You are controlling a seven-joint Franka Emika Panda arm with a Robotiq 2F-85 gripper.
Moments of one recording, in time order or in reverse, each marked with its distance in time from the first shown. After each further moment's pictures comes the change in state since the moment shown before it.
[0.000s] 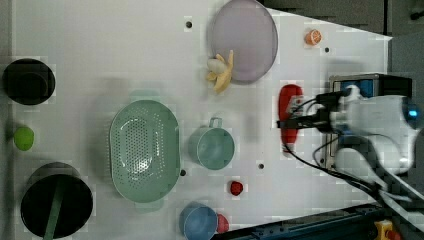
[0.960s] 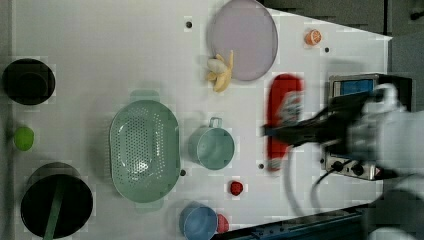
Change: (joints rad) arm 0.085 -0.220 0.356 0.238 0.159 -0.334 0.350
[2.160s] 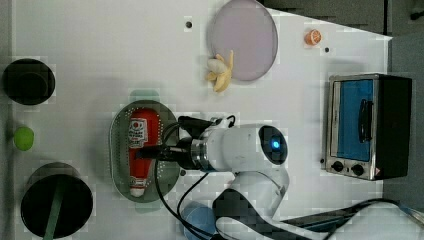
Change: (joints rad) arm 0.123 0.575 0.135 -0.021 0.009 0.529 0.461
